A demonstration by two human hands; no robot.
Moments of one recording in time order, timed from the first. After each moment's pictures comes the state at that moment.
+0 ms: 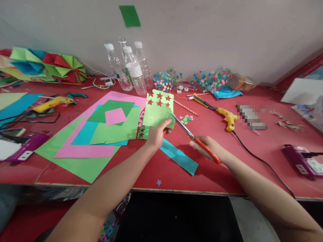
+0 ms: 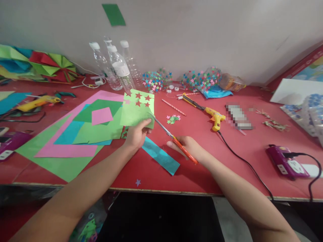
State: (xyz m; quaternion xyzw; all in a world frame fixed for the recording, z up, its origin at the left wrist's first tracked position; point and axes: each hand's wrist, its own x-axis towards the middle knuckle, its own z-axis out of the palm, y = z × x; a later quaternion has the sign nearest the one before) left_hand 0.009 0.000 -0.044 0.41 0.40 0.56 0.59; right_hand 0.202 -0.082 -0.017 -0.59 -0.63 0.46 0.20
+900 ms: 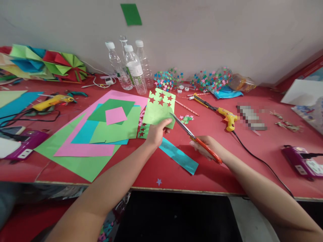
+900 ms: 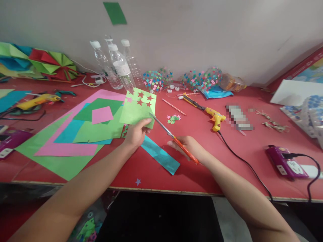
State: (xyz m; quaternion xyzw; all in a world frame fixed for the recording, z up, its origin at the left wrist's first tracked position) left_hand 0.008 0.002 -0.041 0.41 0.40 0.57 0.59; right_hand 0.202 -0.082 -0.020 -0.59 -0.62 0.48 0.20
